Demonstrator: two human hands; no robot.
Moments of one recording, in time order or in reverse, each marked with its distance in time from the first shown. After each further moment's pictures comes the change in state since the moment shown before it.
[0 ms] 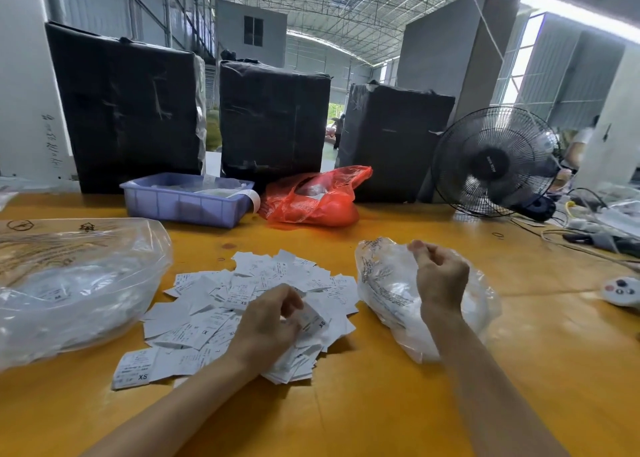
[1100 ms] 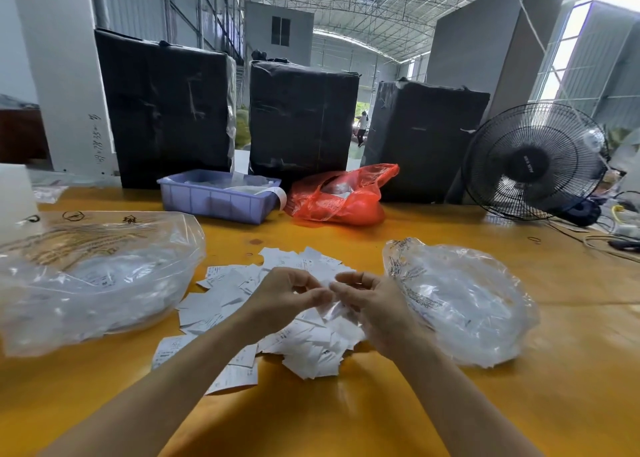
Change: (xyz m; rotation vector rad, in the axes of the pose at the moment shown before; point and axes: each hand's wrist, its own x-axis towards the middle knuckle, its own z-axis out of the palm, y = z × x) left_hand 0.016 0.012 -0.040 -0.343 -0.189 -0.127; right_hand -0.084 -0.017 0.046 0.232 -0.794 0.482
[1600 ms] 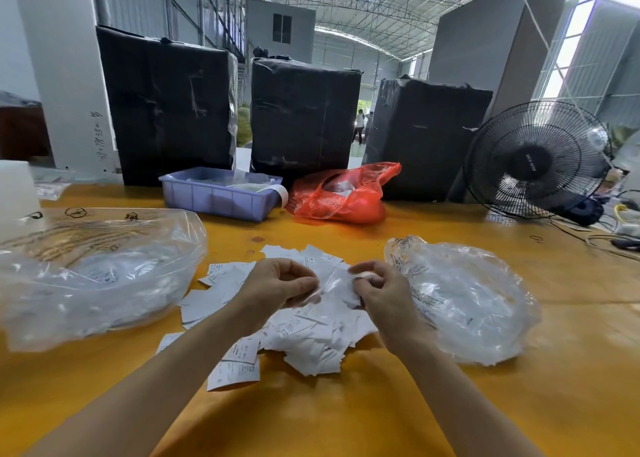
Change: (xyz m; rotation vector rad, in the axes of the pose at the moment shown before) left_hand 0.004 -0.006 -0.010 -0.402 0.091 -0.234; right_hand 0.006 0.007 -0.008 -0.296 0.172 -0.285
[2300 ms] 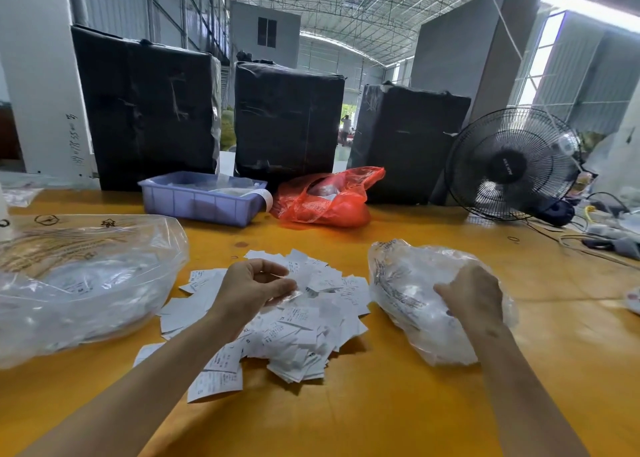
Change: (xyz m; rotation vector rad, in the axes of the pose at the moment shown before) left_hand 0.005 -0.005 -0.003 -0.042 0.150 0.052; right_hand 0.027 -0.005 -0.115 -0.928 0.374 0.214
